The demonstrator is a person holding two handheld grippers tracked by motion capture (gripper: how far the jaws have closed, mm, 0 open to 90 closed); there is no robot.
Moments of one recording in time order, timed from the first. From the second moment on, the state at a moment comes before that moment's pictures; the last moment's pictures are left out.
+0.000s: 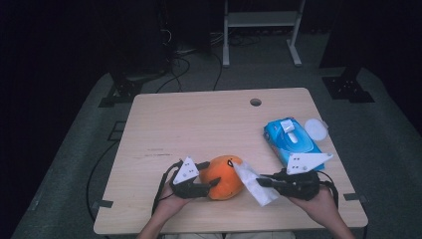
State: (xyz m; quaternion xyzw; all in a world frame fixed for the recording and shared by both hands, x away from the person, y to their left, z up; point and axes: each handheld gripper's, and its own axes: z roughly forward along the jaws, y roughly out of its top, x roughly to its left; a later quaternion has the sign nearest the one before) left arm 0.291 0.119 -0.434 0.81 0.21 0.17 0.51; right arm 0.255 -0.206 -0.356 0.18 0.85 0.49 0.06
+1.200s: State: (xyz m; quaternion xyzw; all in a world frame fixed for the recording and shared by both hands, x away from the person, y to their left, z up) left arm 0.288 0.119 -0.429 0.82 0.22 0.15 0.51; right arm 0.285 -0.123 -0.420 0.16 0.86 0.43 0.21
